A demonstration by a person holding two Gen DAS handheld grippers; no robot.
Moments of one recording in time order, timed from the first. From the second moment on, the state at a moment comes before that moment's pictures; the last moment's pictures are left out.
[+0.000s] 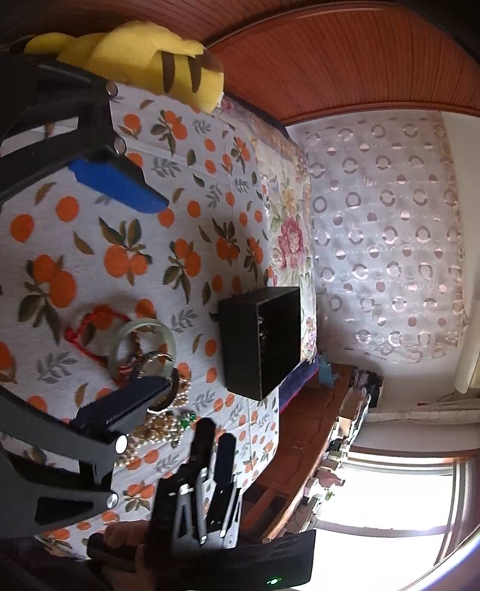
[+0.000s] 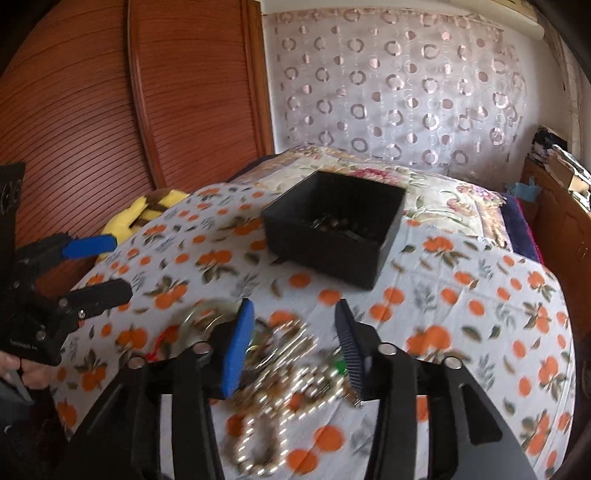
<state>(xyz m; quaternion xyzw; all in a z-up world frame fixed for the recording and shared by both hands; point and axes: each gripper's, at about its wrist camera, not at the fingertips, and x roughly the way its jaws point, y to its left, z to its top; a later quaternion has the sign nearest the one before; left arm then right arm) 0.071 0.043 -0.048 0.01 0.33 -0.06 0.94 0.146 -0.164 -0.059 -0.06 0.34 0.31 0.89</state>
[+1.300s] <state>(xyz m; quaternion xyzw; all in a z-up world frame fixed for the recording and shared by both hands) 0.081 0.043 -0.078 -0.01 0.38 -0.09 0.92 0.105 -0.167 -0.071 -0.07 0.35 0.31 0.88</state>
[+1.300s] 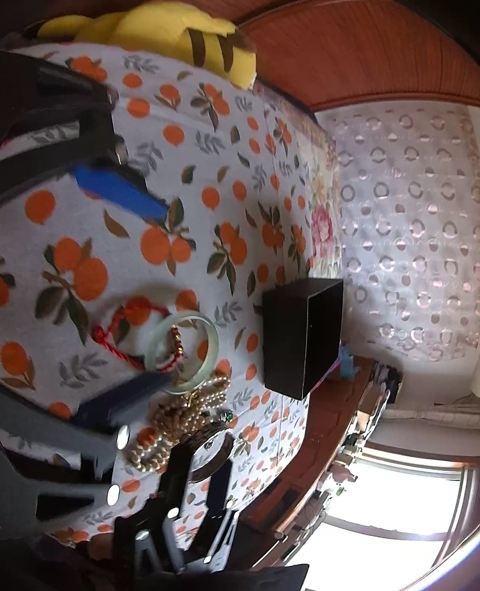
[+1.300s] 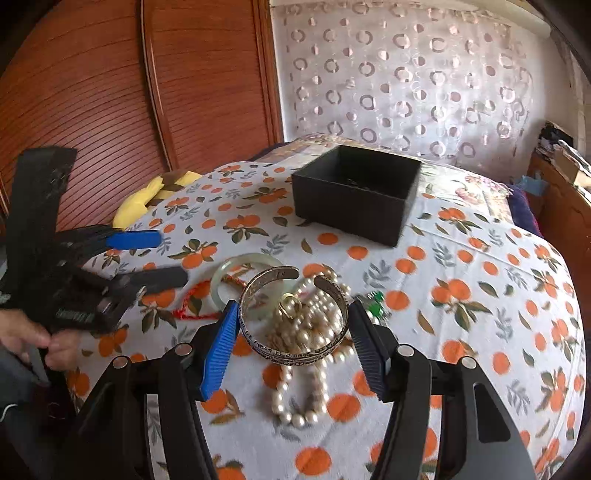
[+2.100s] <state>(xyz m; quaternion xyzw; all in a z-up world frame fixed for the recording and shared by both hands) 0.145 0.013 -0.101 0.04 0.43 -0.09 0.90 0.099 -0.177 -0.081 -0.07 0.35 0.30 0.89</state>
